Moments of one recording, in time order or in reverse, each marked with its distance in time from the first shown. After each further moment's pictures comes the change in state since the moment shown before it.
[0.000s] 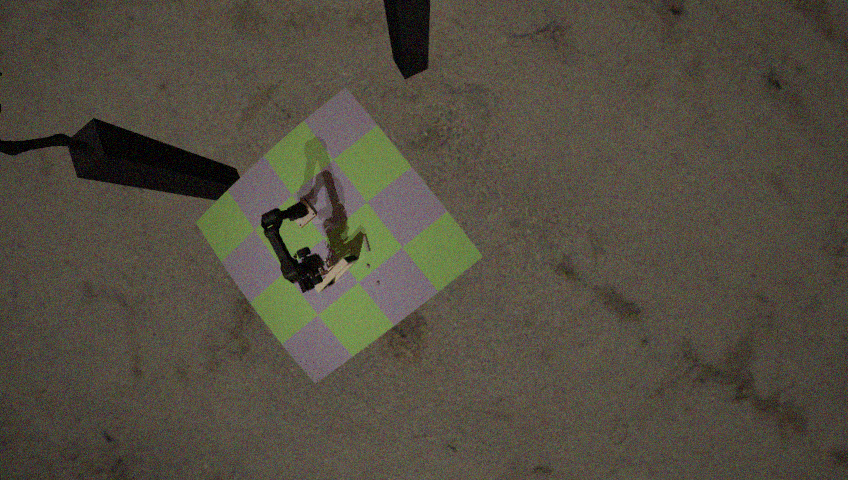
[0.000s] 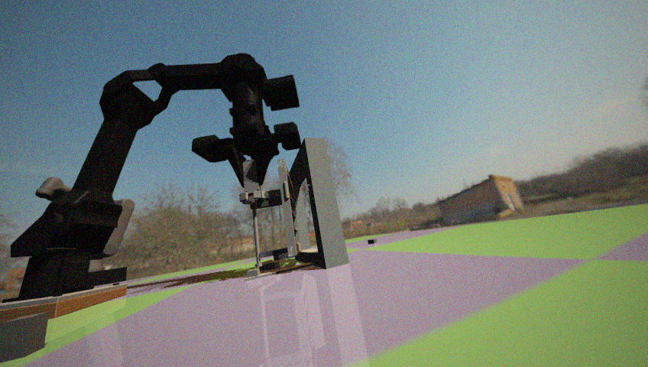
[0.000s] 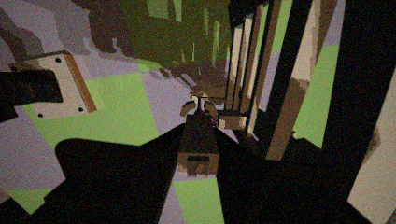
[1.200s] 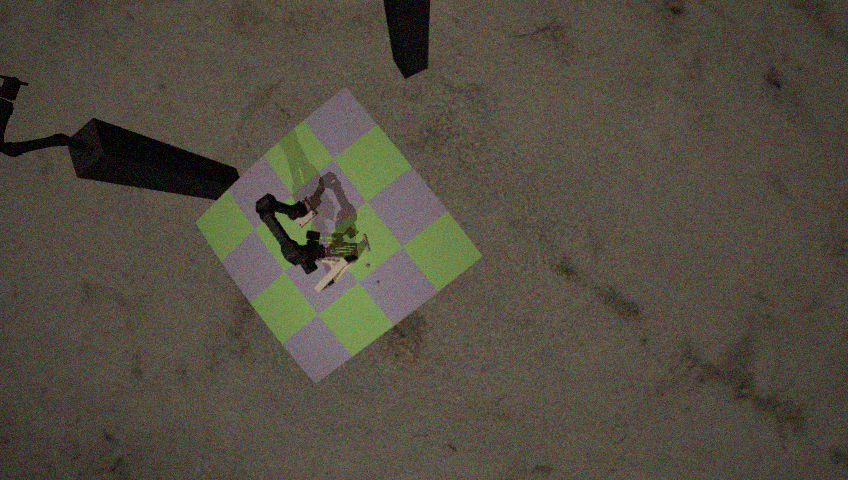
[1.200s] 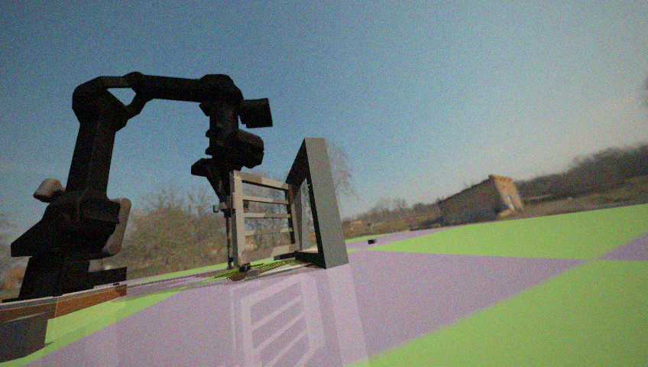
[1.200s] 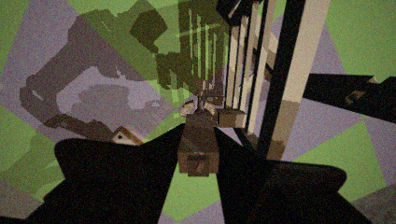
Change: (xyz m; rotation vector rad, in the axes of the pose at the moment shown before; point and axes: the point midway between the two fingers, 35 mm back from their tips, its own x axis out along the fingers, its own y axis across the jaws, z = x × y) arm 0.001 0.068 0.038 0.600 -0.006 0.004
